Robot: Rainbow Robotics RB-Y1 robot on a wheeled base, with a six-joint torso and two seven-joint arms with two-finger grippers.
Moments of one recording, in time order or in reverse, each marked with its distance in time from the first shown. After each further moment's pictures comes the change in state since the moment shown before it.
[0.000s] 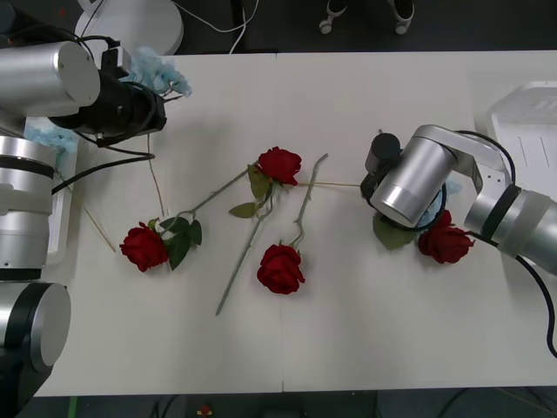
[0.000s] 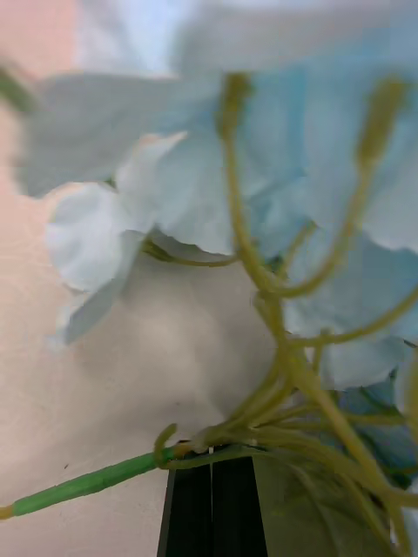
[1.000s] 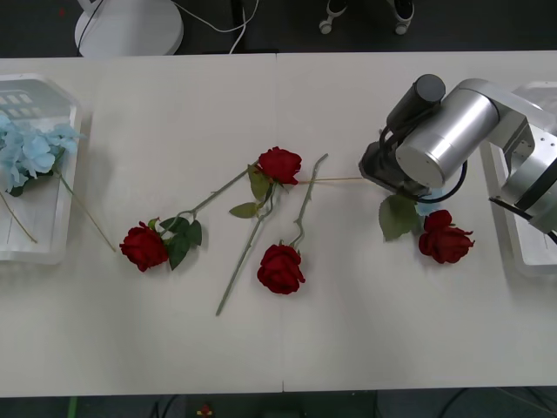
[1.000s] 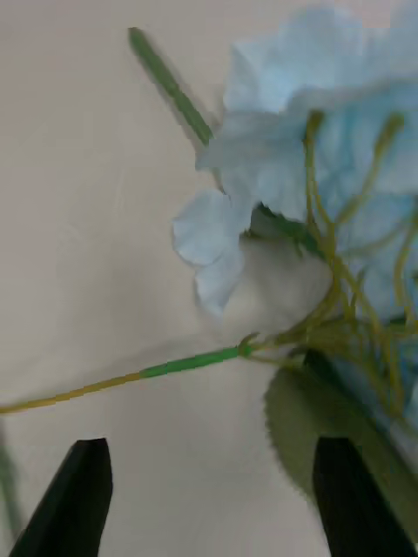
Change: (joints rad) right arm 0.000 -0.075 -0.167 -0.141 -0.211 0.045 0.177; left arm -0.002 0.341 0.470 0.127 -0.166 0.137 -0.220
